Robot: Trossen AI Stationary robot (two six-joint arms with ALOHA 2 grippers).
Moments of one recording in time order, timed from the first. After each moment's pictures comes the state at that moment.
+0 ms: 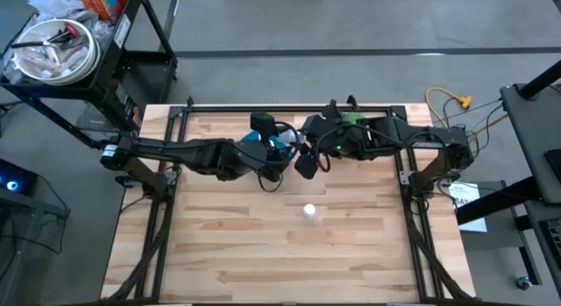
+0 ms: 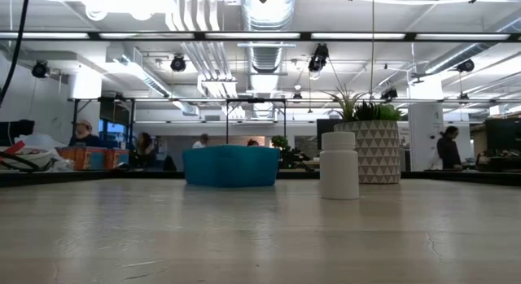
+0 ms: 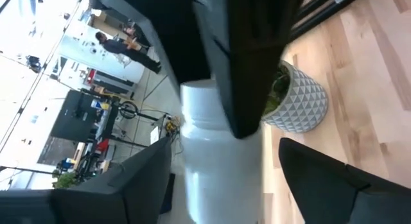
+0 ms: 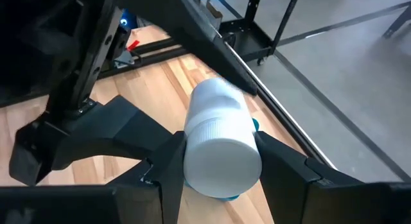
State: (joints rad) left arm -0.14 1.55 1.61 -0.47 -0.78 0.69; right arm 0.09 1.64 1.91 -0.94 0.49 0.32
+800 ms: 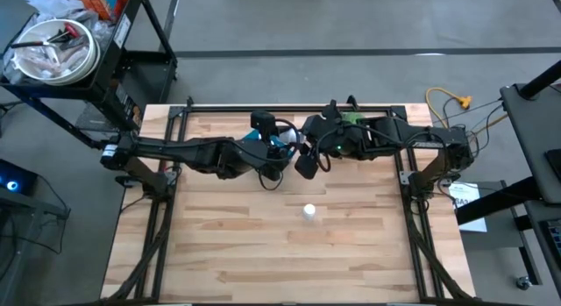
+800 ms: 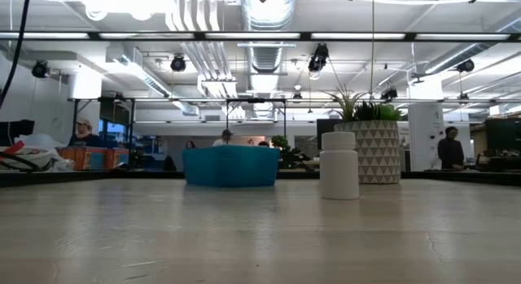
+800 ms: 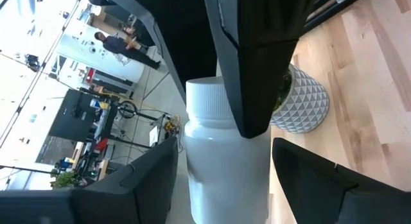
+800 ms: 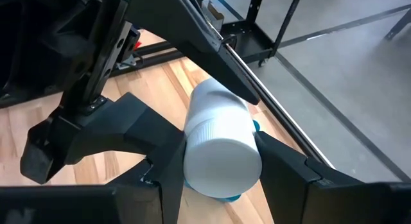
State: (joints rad) left arm -0.13 1.55 1.61 -0.46 -0.76 0.69; right arm 0.09 1.64 1.91 -0.94 0.49 0.31
